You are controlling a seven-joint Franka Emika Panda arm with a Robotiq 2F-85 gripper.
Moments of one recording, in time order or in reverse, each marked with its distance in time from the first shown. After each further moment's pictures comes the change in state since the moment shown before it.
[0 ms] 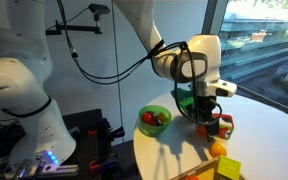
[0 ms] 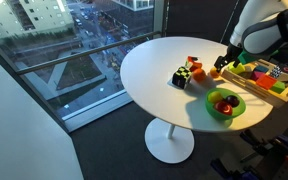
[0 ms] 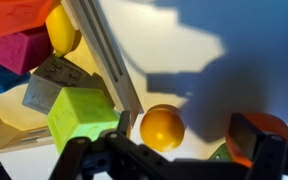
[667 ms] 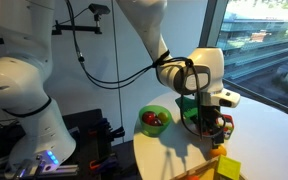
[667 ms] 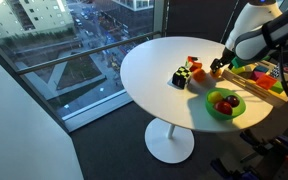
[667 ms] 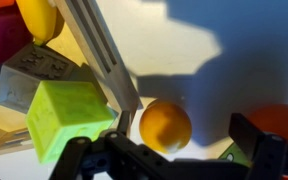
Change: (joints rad) arm -0.003 0.111 -0.013 0.053 0.043 0.099 -0.009
